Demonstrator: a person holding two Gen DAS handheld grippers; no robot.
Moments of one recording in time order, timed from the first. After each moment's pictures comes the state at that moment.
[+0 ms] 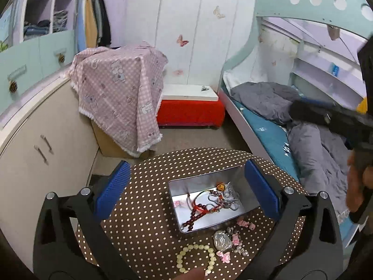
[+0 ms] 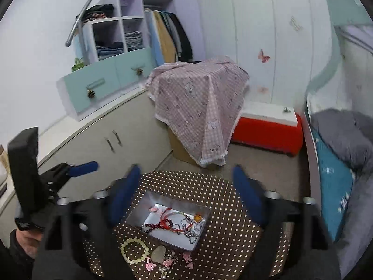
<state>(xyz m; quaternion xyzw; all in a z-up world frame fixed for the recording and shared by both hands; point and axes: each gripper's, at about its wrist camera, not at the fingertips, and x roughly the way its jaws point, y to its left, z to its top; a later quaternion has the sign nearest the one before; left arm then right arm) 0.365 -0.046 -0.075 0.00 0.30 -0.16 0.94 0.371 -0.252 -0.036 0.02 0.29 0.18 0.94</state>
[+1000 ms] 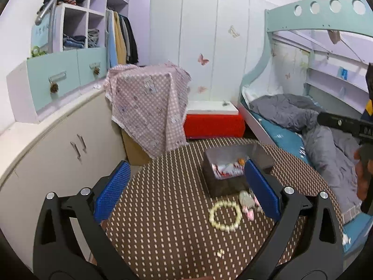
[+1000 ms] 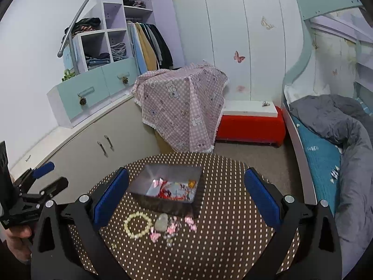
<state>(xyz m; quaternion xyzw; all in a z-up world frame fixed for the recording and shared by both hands) 0.247 0.012 -0.085 0.02 0.24 -0.11 0.96 0.271 -0.262 -0.063 0.06 0.27 0.12 0.95</state>
